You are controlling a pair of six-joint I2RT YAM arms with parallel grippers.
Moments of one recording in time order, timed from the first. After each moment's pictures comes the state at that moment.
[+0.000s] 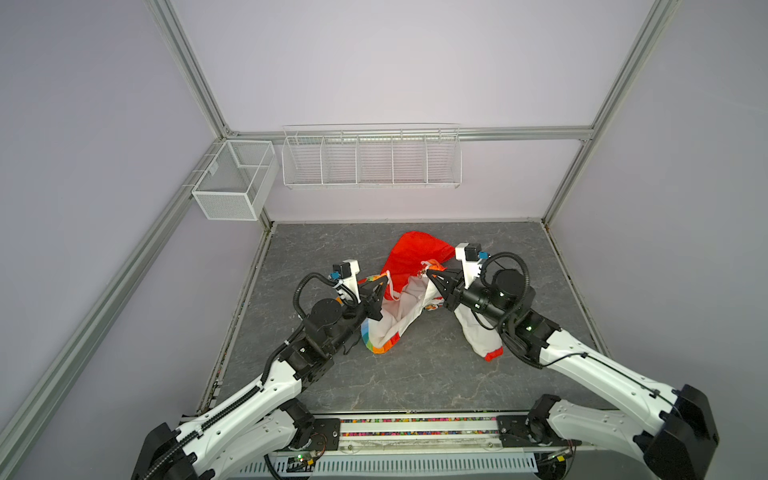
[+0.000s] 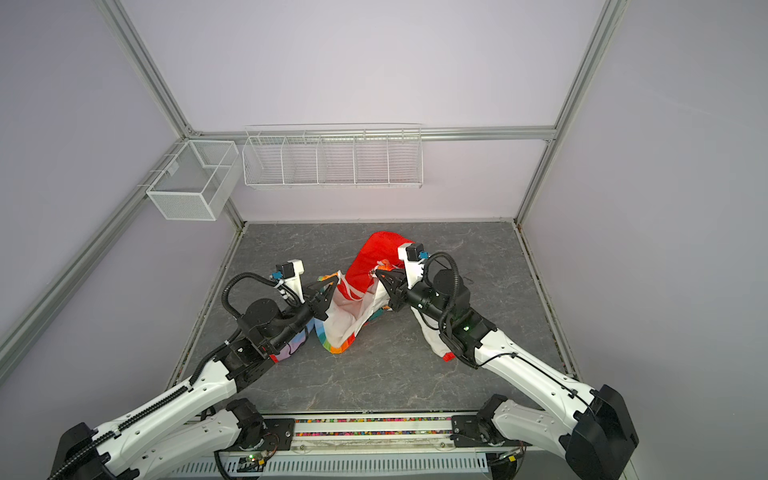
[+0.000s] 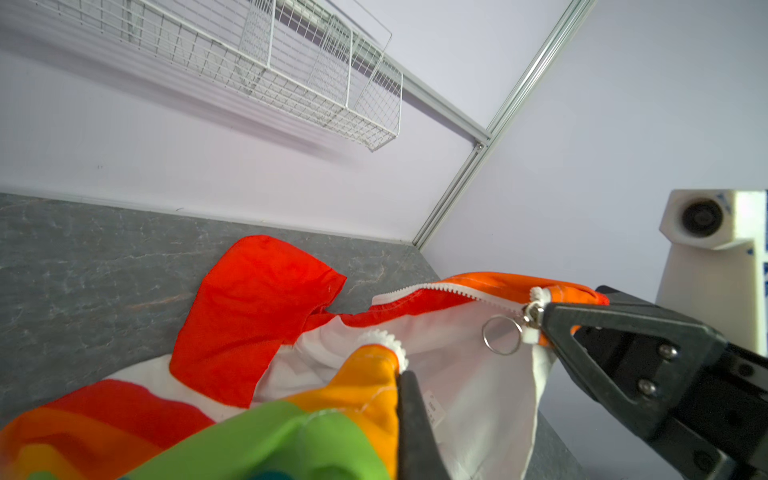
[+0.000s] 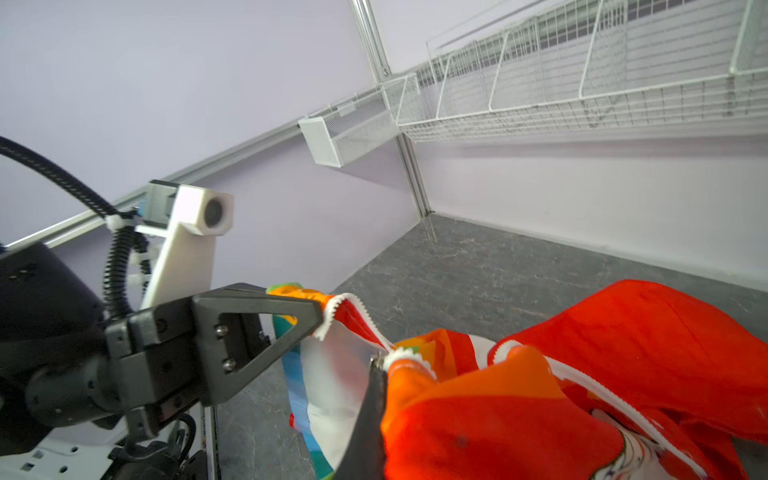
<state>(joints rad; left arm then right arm) -0.77 0.91 0.58 0.36 -0.08 -0.52 0.72 1.09 0.78 0.32 -0.26 0.35</state>
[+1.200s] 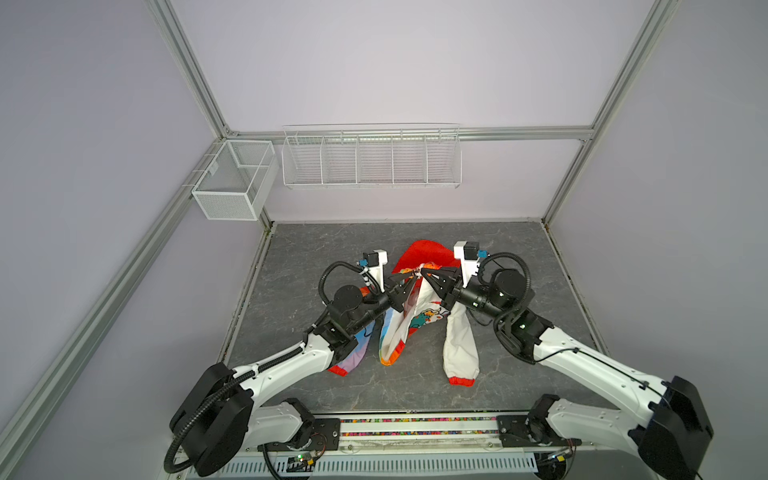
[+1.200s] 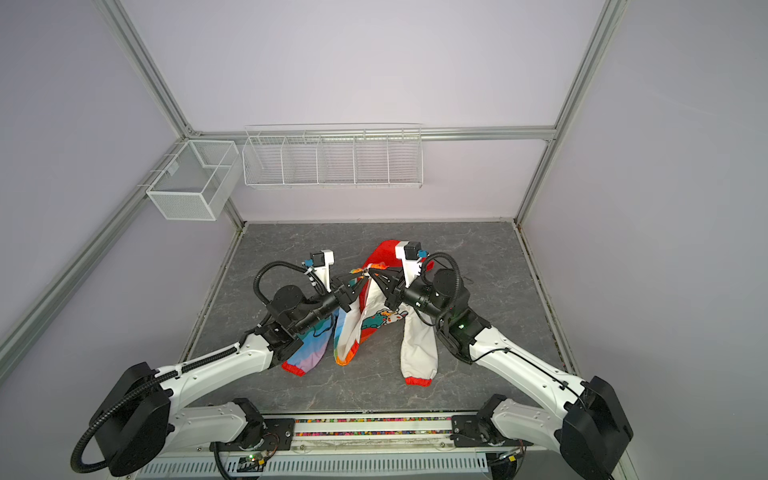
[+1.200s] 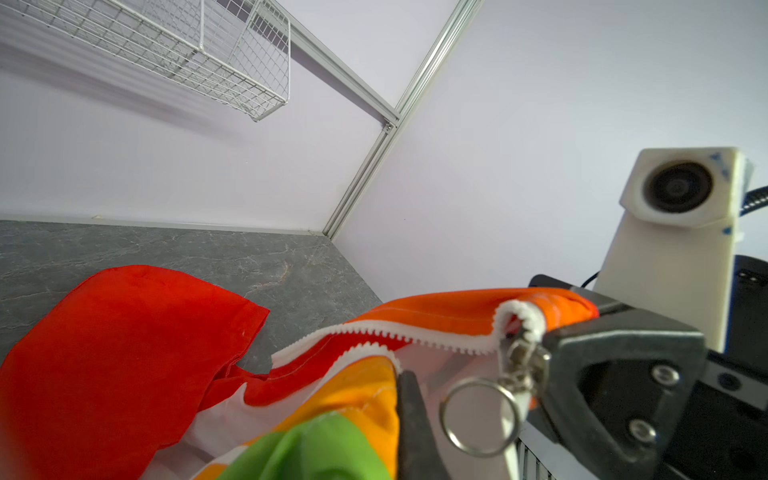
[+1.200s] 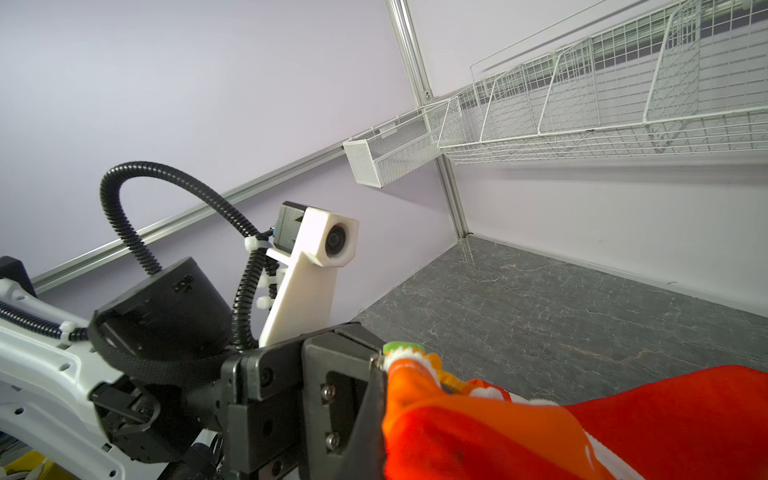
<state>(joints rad) -0.77 1.24 0.63 0.75 0.21 -0.62 0.72 1.14 0.77 0.45 -0.35 0.40</state>
